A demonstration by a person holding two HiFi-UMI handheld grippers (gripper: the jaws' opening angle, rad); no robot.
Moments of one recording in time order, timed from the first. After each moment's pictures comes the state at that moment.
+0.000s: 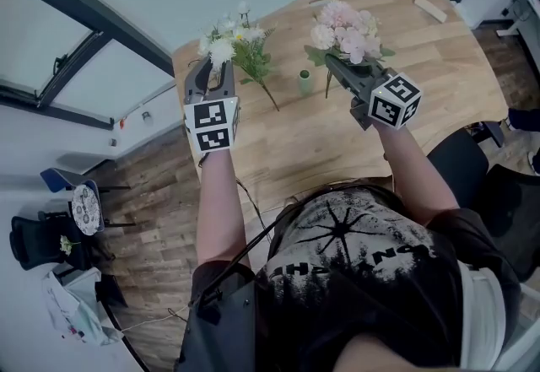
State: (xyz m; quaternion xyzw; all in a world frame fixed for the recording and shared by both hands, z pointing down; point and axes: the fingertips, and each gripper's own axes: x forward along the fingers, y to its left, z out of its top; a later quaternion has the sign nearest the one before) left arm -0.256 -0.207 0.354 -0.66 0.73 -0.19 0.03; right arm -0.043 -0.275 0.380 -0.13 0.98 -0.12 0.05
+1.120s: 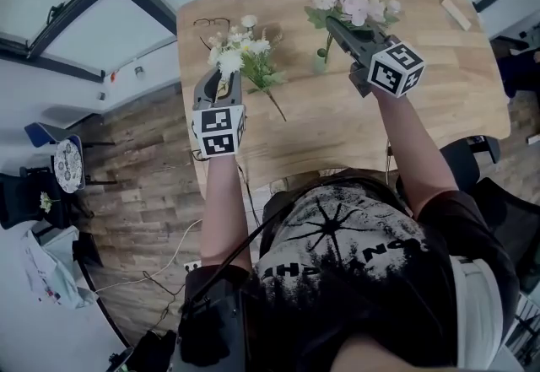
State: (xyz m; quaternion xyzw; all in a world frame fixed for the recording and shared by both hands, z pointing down) left arm -0.291 -0.140 0.465 -0.62 0.76 -0.18 -0.10; right arm -0.128 -0.308 0.389 -0.09 0.99 -0.11 0.01
